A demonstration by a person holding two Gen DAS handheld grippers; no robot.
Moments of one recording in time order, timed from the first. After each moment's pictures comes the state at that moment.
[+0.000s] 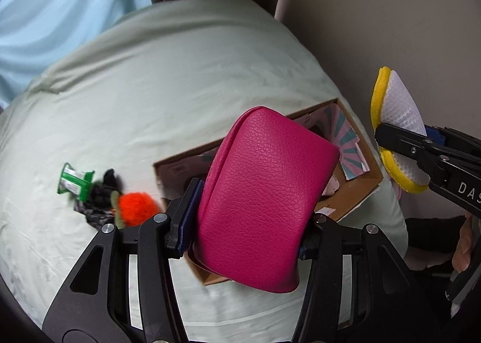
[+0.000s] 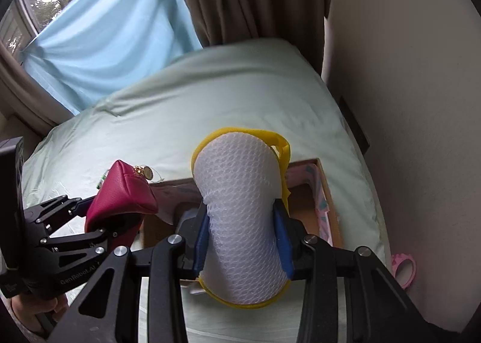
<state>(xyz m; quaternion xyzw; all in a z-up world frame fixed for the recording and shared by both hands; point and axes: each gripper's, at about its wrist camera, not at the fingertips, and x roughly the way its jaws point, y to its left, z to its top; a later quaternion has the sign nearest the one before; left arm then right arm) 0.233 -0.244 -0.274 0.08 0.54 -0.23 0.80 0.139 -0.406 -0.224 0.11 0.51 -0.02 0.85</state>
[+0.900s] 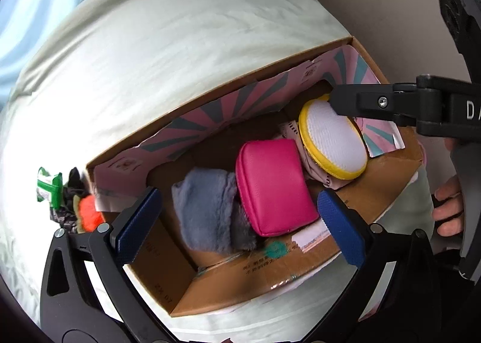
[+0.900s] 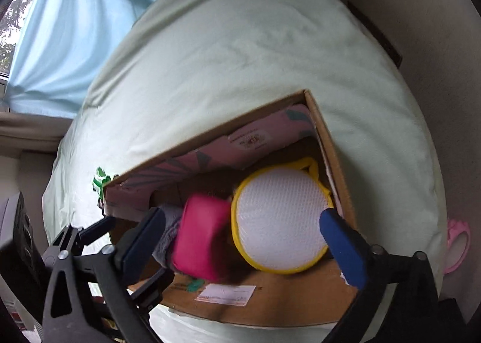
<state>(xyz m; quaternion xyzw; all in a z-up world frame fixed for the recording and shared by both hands) 0.249 -0.313 -0.358 0.16 0.60 -0.22 0.75 0.194 -0.472 -0.351 0.25 0.60 0.02 0.76</state>
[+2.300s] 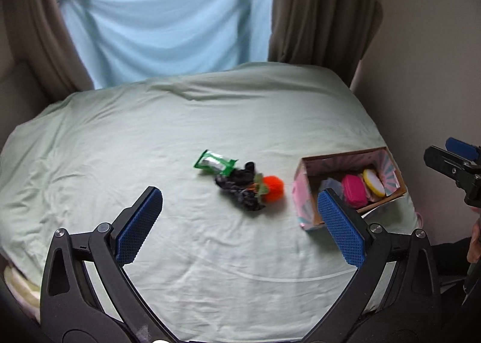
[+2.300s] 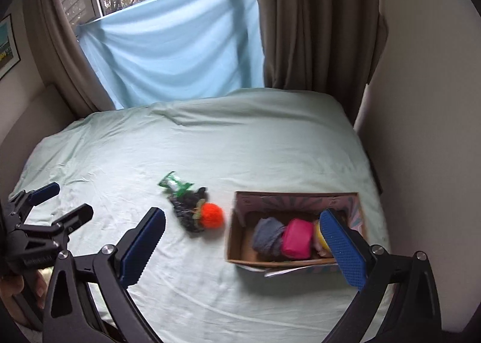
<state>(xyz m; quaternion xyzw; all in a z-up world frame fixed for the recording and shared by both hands) 0.099 0.031 -0.112 0.02 0.42 -0.07 0.90 0.055 -0.223 -0.089 0.04 0.43 0.04 0.90</state>
